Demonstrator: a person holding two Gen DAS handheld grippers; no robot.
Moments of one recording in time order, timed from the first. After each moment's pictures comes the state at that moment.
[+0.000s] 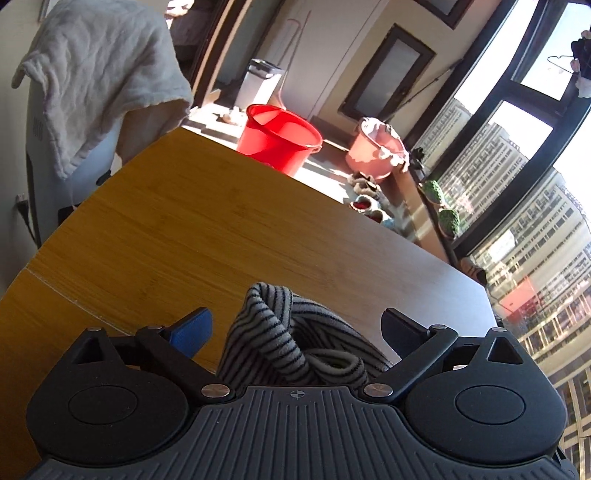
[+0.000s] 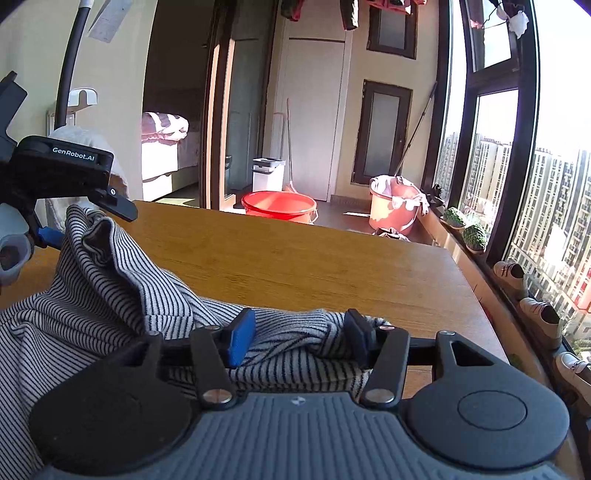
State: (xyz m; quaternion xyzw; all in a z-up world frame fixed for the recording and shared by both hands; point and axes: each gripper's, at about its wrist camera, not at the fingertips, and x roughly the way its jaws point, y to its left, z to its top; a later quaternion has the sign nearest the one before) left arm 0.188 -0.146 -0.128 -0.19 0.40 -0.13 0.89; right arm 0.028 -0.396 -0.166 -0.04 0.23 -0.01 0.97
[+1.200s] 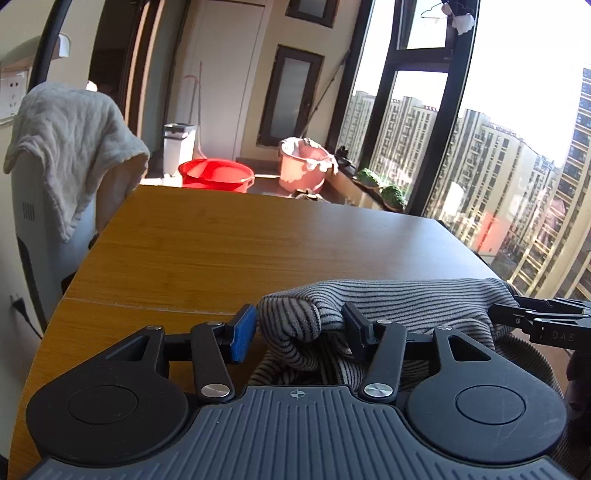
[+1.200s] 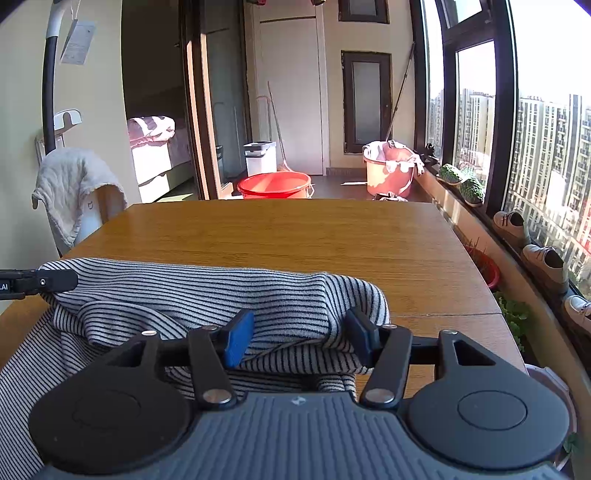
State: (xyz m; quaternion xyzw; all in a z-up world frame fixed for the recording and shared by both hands) left arm 0.083 -0.130 -0.125 -0.06 0.29 -0.23 0.93; right arm 0.000 -0.422 -0.164 0.03 0.27 -0.02 0.96
